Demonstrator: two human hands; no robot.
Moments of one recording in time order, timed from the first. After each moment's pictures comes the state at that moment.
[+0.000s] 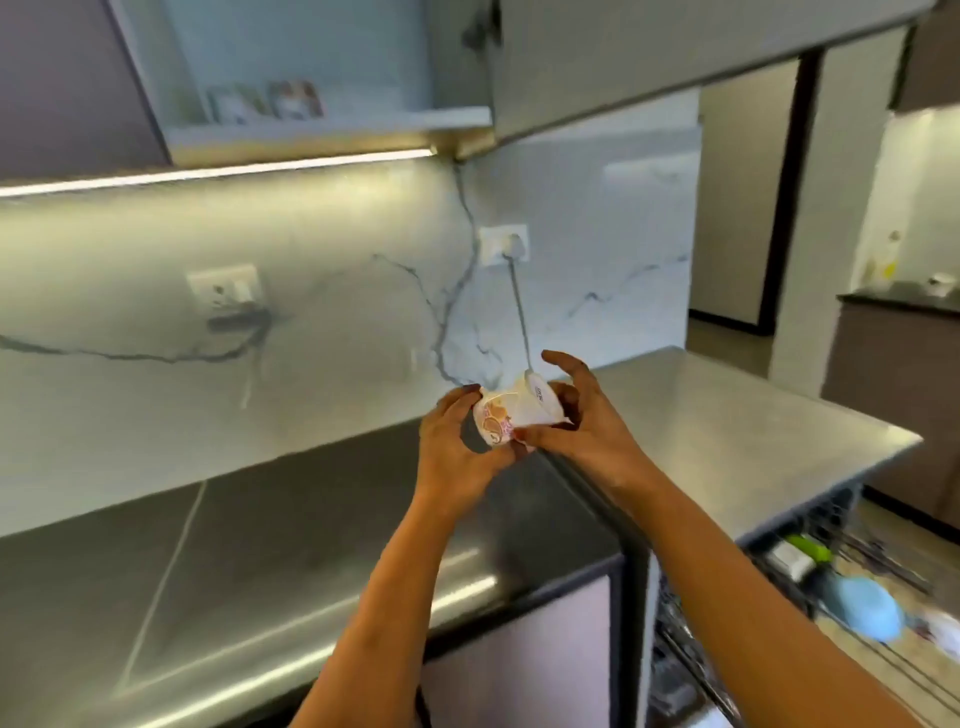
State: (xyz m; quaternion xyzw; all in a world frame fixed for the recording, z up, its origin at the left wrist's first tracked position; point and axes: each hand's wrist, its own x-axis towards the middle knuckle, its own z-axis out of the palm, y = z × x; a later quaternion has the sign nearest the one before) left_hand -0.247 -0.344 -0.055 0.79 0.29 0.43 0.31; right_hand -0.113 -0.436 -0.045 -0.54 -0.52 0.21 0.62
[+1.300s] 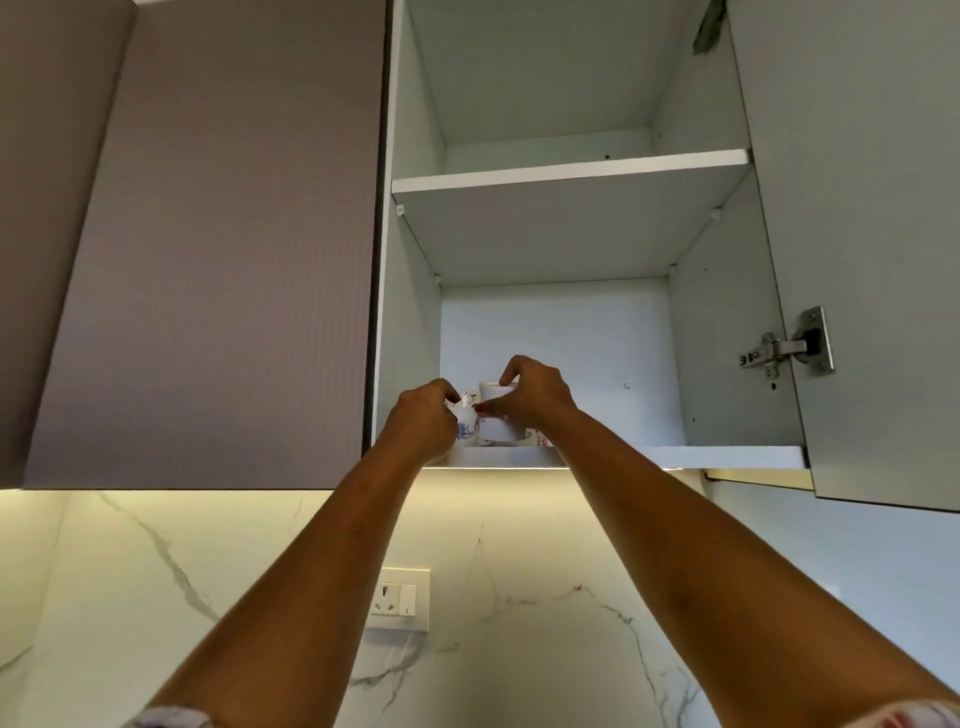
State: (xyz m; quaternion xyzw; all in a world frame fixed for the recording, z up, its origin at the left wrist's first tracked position) left_hand -0.292 -0.030 0.291 0.72 0.49 0.49 -0.02; right_hand -0.152 -0.014 0.320 -0.54 -0.68 -0.06 0.49
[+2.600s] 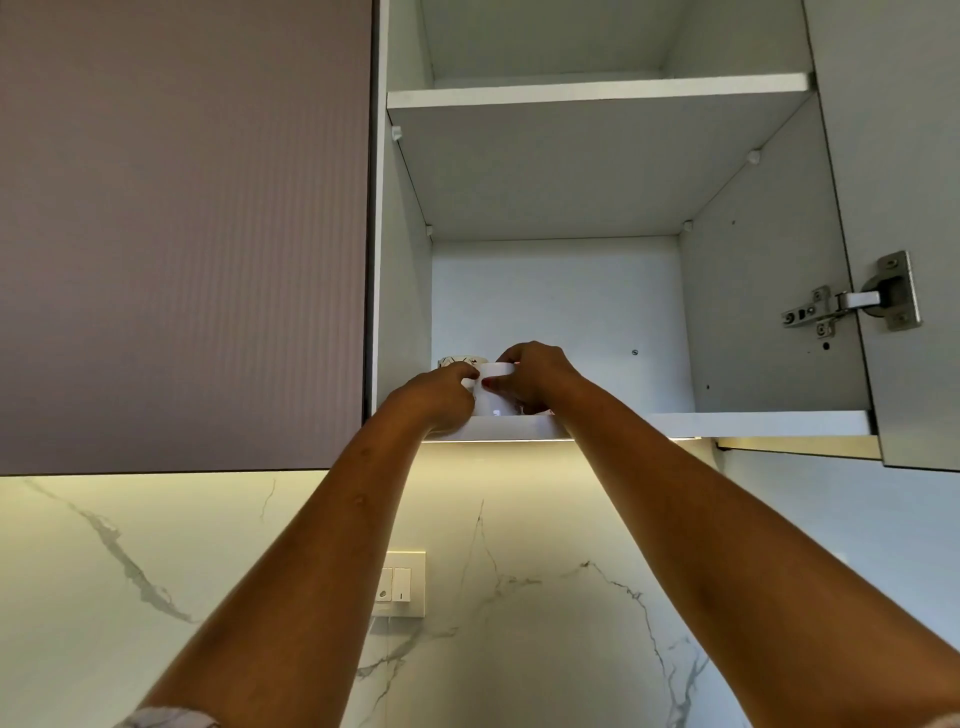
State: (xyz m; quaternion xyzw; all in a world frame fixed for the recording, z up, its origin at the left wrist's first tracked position) left_hand -0.298 0.042 0.295 0.81 0.45 0.38 0.04; right_hand -0.166 0.035 0.317 -0.61 -0.67 -0.08 0.41
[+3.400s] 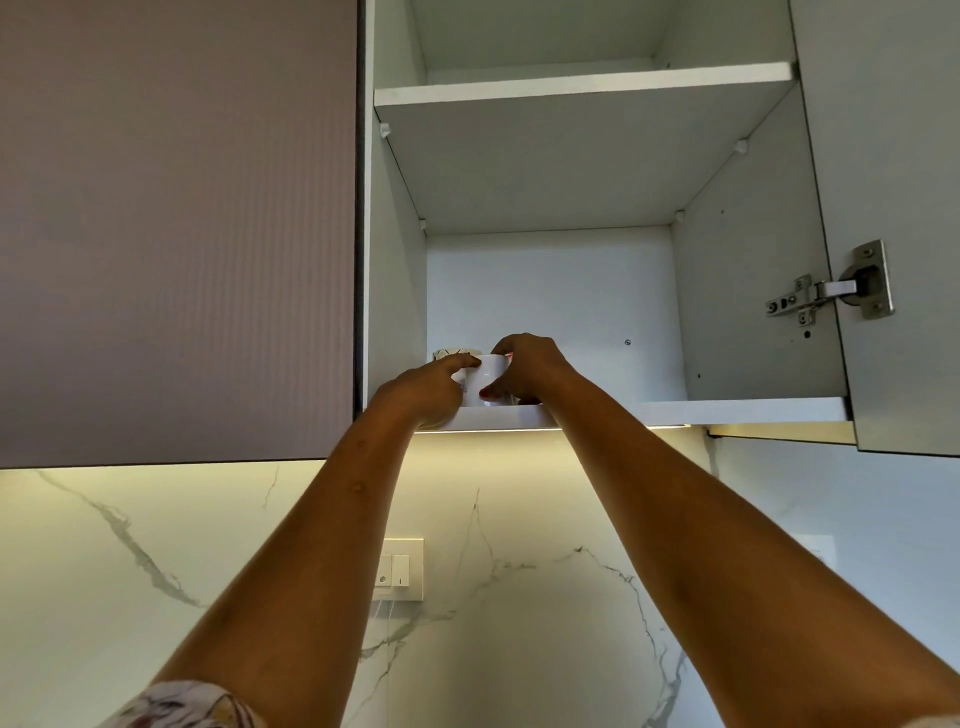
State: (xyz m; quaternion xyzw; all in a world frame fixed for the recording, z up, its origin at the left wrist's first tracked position) left_hand -0.300 0.043 0.293 0.81 0.46 0.36 0.02; right_hand -0.165 0.010 0.313 -0.61 -0.69 -0.12 0.37
